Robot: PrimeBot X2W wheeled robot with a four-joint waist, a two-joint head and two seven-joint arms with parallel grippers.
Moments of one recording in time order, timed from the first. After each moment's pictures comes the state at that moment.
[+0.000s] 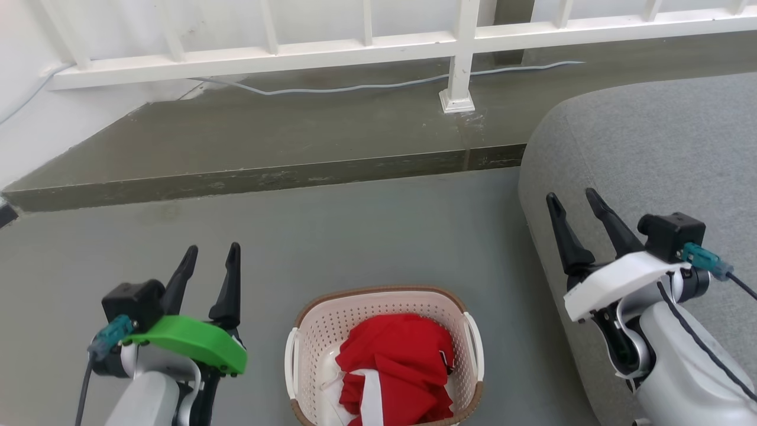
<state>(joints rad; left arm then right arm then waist) -0.21 0.16 -0.33 0.35 -0.58 -0.06 -0.25 -0.26 -0.24 0.39 0.38 0.53 0.03 -0.25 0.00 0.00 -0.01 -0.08</state>
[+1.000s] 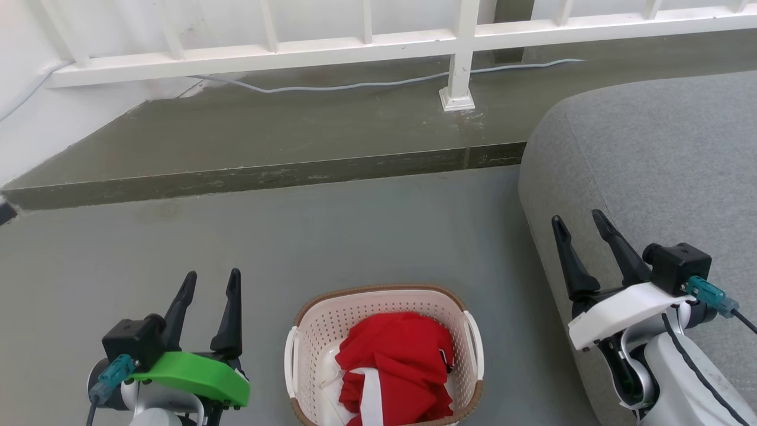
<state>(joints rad) -0.06 0.10 -0.23 0.21 -0.47 -0.06 -0.25 -0.13 -0.21 0.31 0.26 0.41 0.03 -0.25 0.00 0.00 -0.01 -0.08</state>
